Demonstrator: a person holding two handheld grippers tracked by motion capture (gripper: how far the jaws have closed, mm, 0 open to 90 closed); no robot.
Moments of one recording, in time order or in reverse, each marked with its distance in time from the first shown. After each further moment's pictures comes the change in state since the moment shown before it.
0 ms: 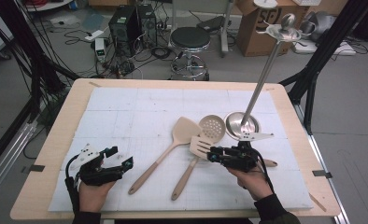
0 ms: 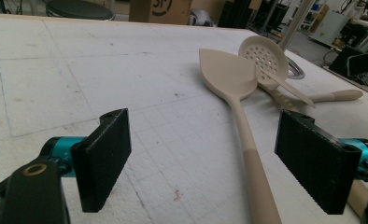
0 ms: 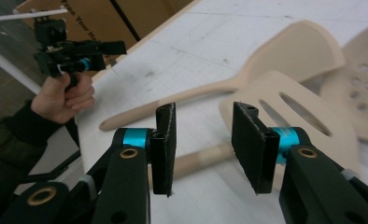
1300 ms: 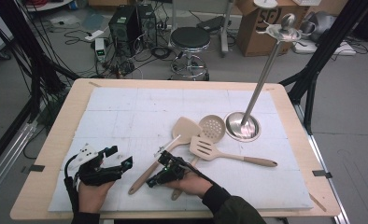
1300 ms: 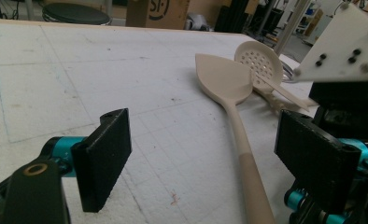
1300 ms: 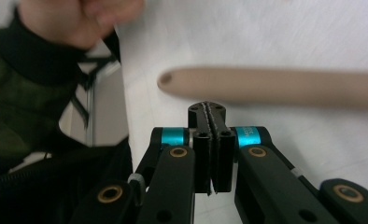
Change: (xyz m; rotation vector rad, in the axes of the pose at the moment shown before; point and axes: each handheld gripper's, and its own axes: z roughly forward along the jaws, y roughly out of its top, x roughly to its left) left arm 0.000 0.002 -0.002 -0.016 -0.019 -0.002; right arm 0.072 -0.004 0.190 0.597 0.252 -0.036
